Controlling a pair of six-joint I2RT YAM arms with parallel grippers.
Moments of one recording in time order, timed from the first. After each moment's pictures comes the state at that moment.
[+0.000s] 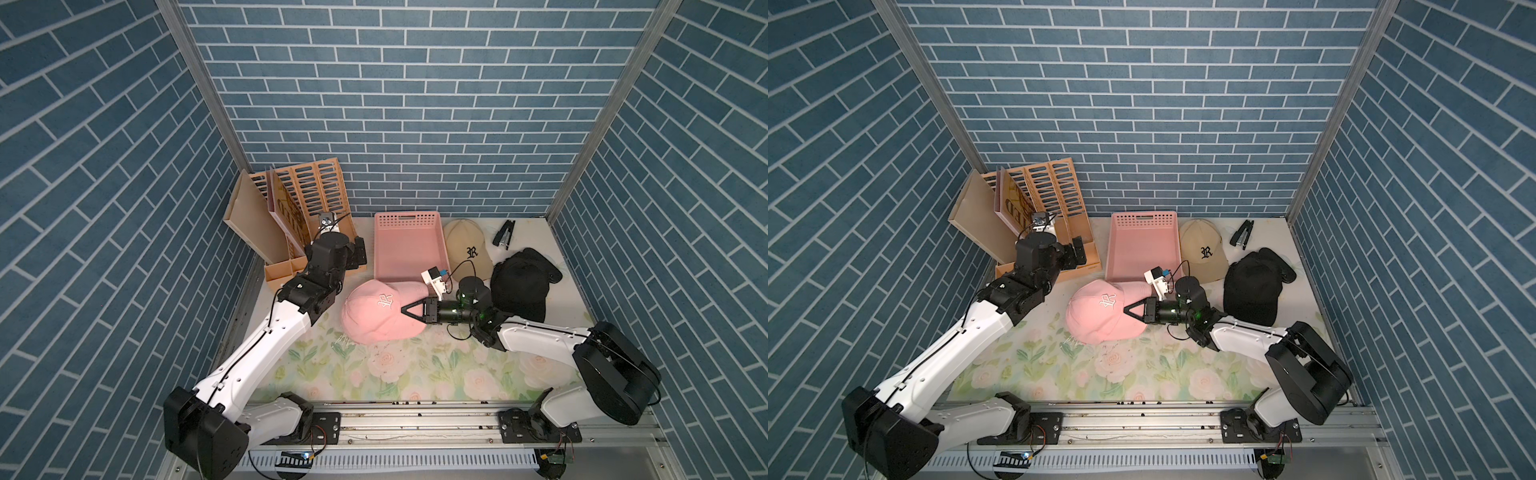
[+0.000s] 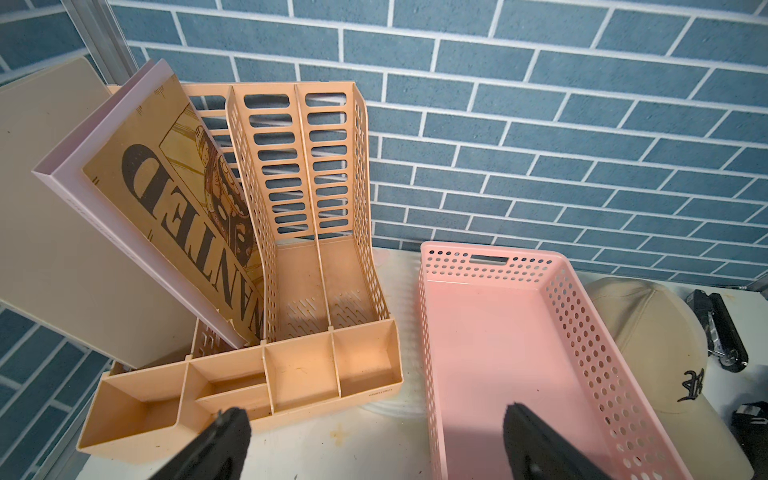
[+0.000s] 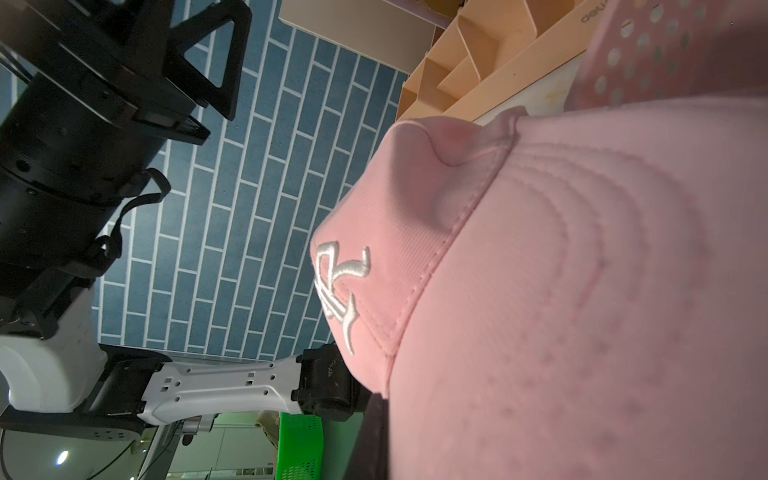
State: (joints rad) left arm -0.46 1.19 1.10 -0.31 -0.47 -0.30; right arm 0.77 1.47 0.66 0.56 -0.71 0.97
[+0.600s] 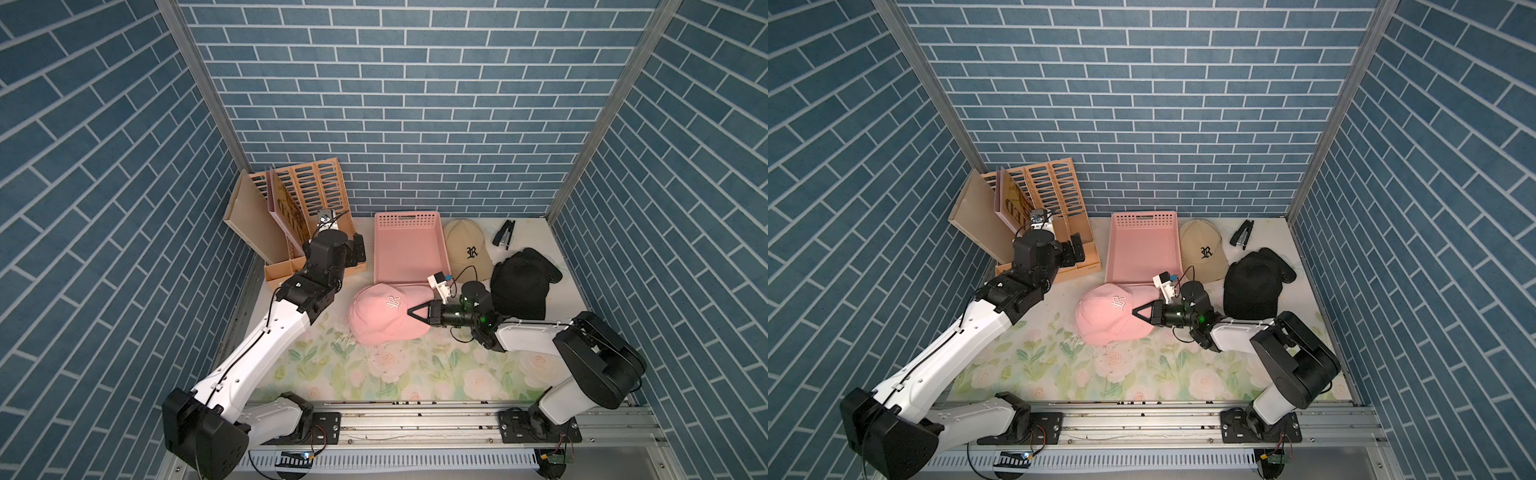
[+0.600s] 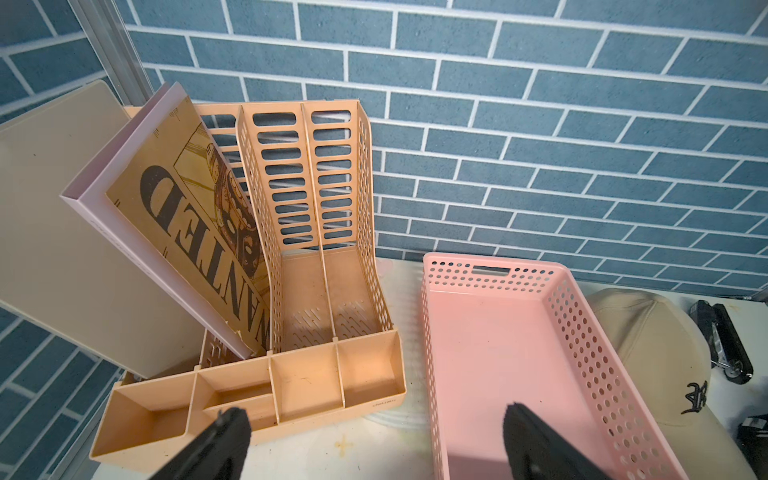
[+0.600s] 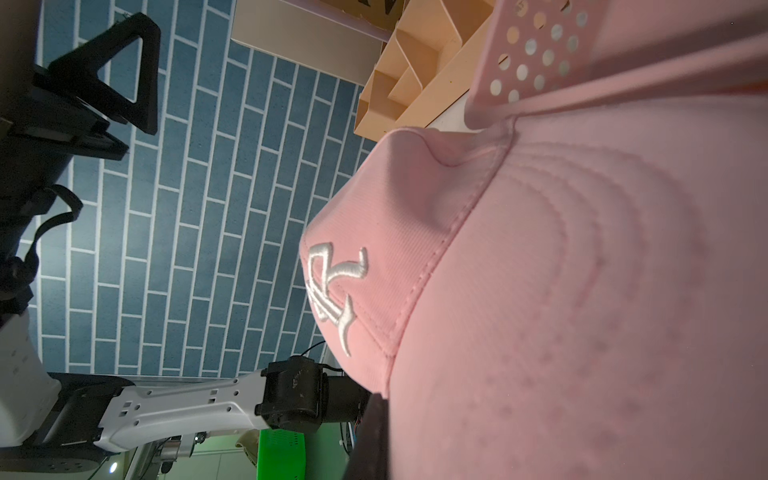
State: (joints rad) left arm -0.46 1.19 1.12 -0.31 -0.49 -0.28; right arm 0.70 1.58 0.58 0.70 -0.73 0.97
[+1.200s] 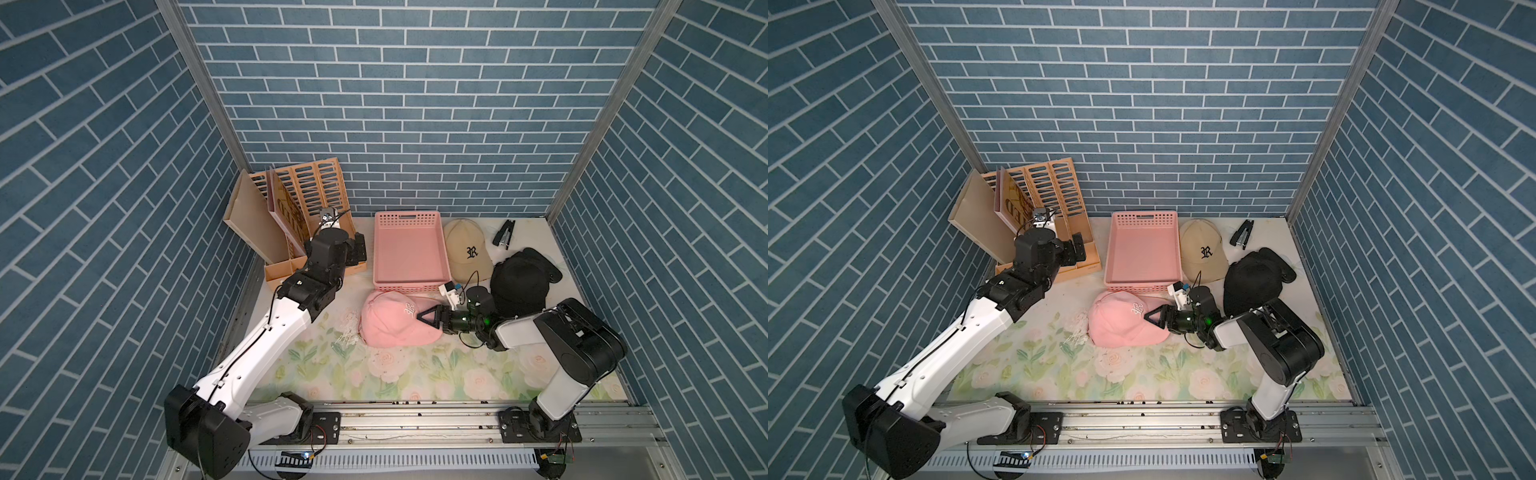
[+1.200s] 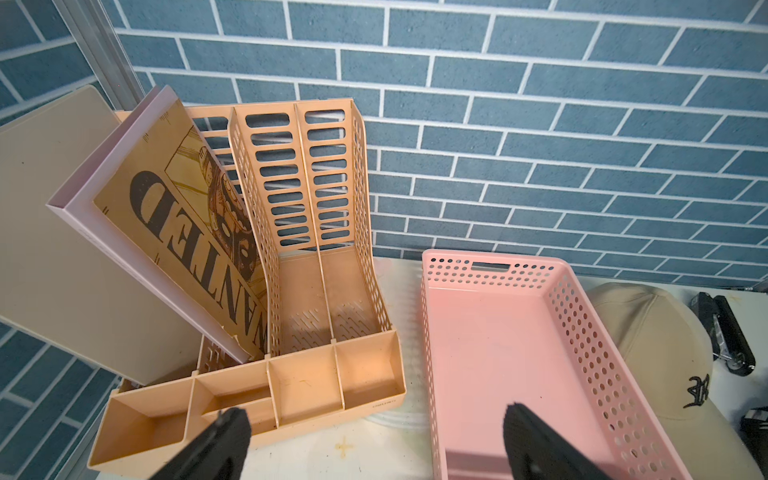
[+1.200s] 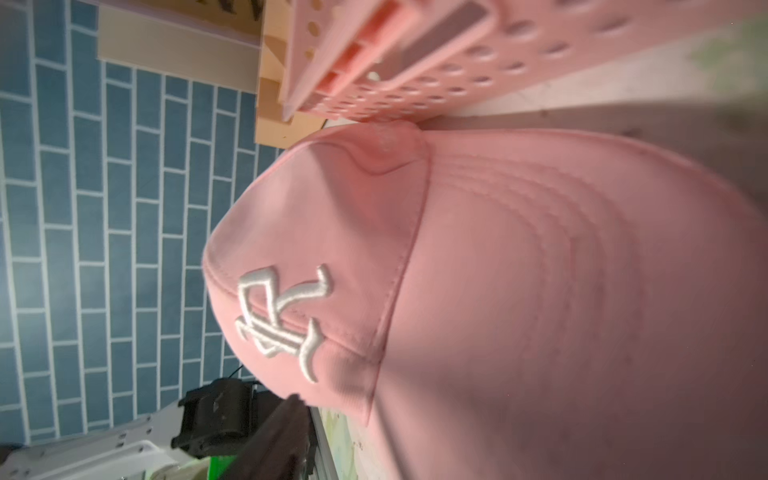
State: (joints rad) left arm -0.46 1.21 1.14 -0.32 -0.47 -0.25; right arm 0.59 1.70 0.53 0.57 -0.68 0.83
